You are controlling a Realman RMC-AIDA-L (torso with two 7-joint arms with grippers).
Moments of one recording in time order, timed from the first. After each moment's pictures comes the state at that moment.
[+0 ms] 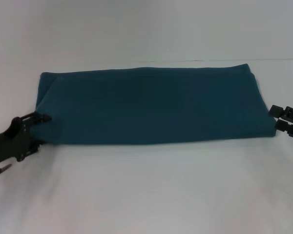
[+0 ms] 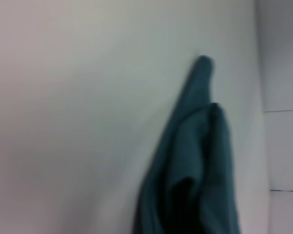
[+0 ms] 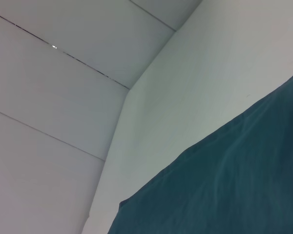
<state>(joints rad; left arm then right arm) -0.47 -2.08 0.38 0.52 2.05 1.12 -2.59 0.40 1.95 -0.60 -0.48 -1.79 -1.43 2.08</state>
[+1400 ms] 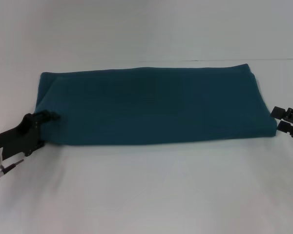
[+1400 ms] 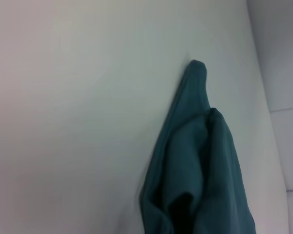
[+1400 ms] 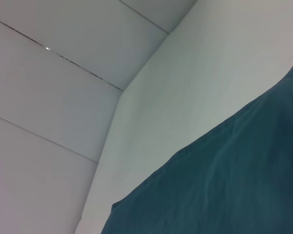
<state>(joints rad) -0.51 -2.10 0.44 0.48 2.01 1.00 -2.50 0.39 1.95 -0.60 -0.48 -1.79 -1.41 2.07</state>
